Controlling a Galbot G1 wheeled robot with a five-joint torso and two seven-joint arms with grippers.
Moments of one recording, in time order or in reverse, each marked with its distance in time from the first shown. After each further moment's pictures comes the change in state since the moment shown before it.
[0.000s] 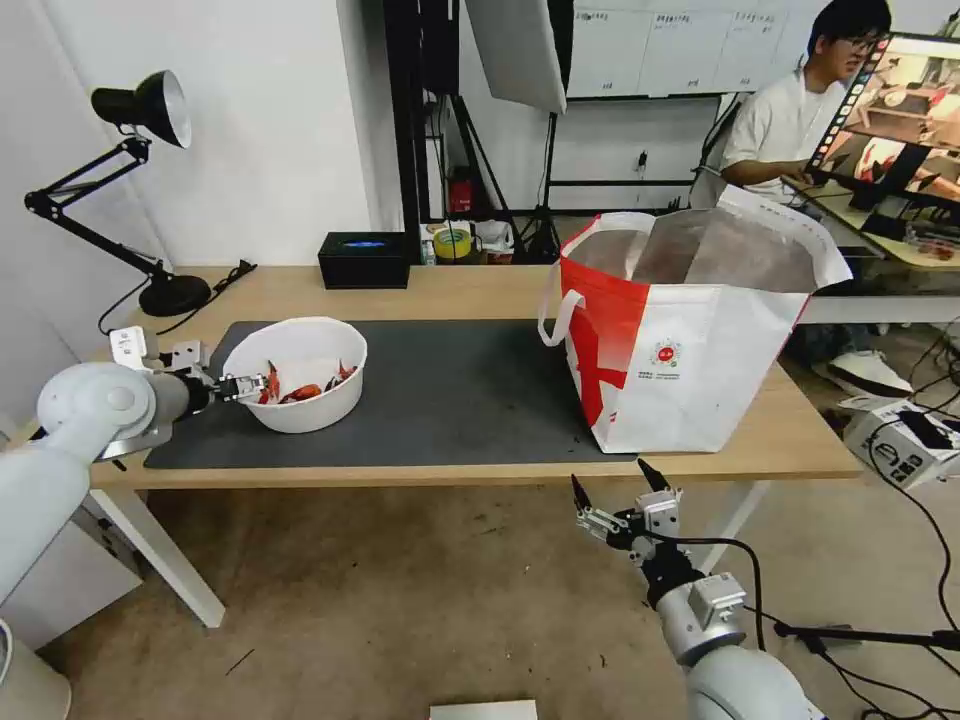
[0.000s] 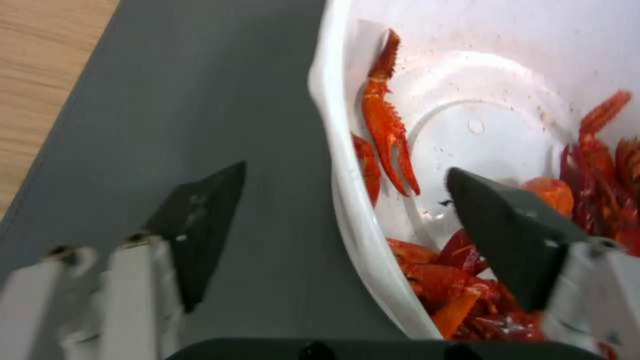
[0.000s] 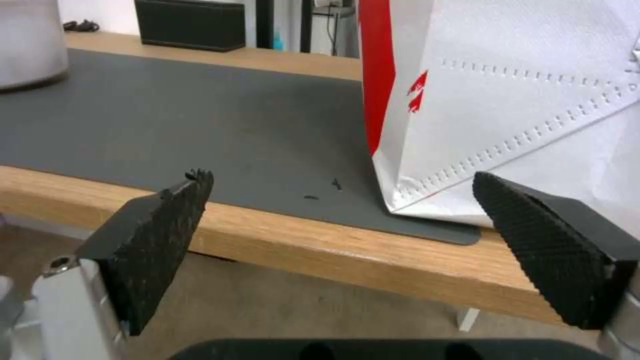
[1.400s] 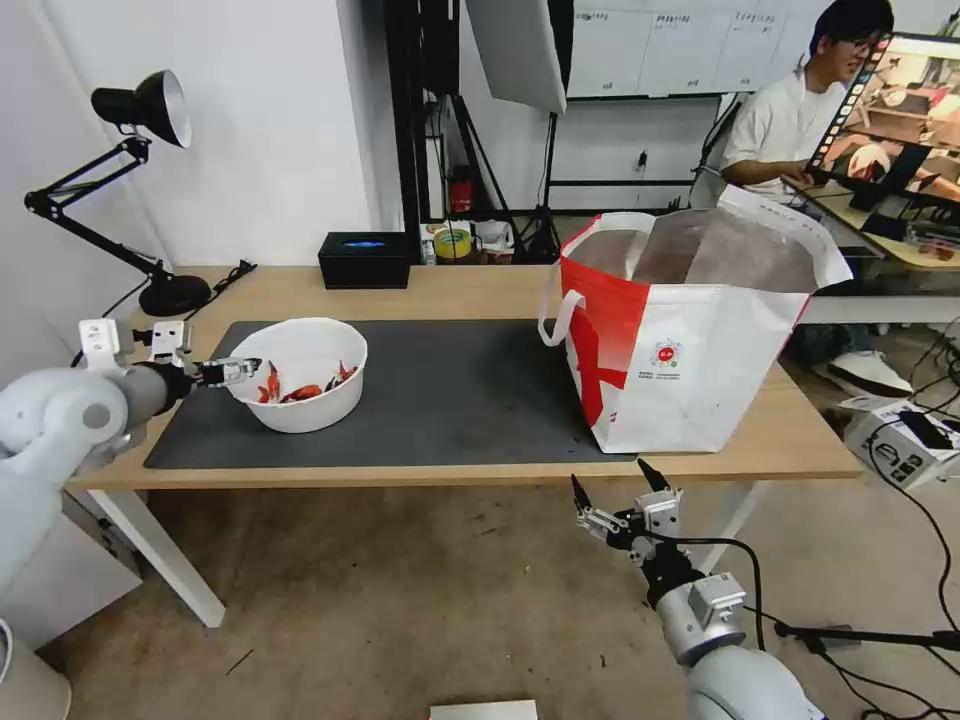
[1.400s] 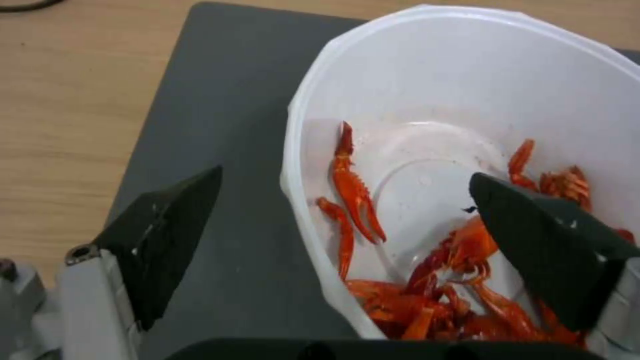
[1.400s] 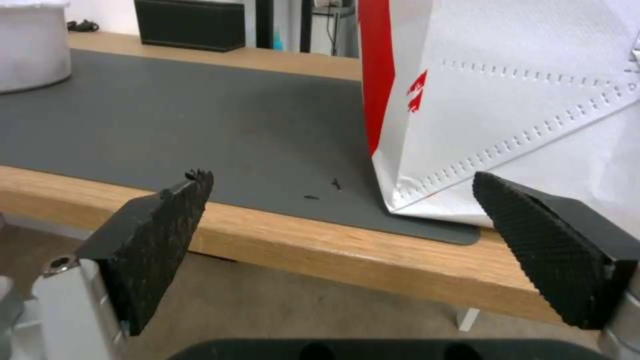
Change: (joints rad) left arm 0.047 -0.002 -0.098 -0.090 0.188 0.006 0.093; right arm 0.000 0.000 0.000 0.000 0.000 0.000 0.000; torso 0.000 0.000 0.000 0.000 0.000
